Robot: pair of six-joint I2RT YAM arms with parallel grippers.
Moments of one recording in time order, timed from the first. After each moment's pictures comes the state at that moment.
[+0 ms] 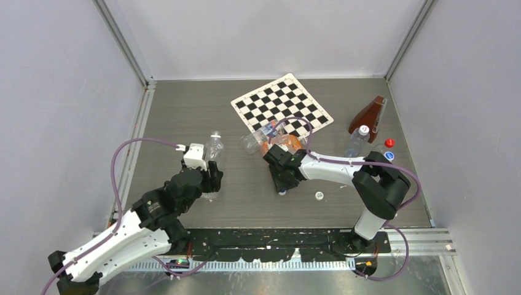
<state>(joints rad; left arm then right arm) -0.91 0.59 0.63 -0.58 -0.54 -0.50 0.90 1.68 0.99 -0.55 0.11 0.58</state>
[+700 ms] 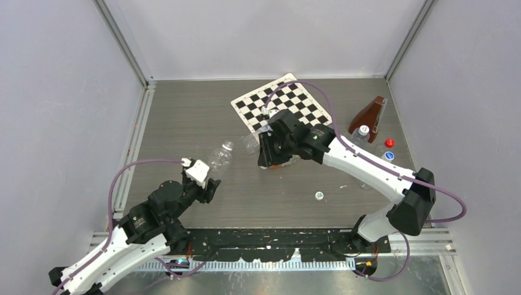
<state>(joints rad) -0.91 0.32 0.54 -0.54 -0.34 0.00 0.89 1.48 1.36 -0.75 -0.03 0.52</state>
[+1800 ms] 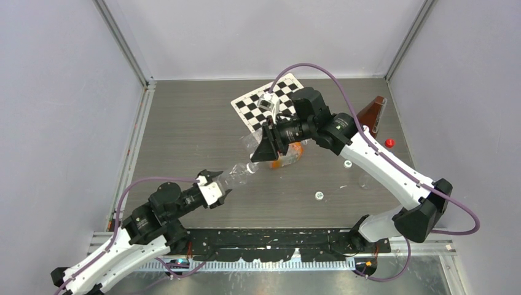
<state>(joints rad) -0.91 0.28 0.49 -0.42 0.03 0.41 0.77 1.40 1.49 -0.65 -0.69 0.20</state>
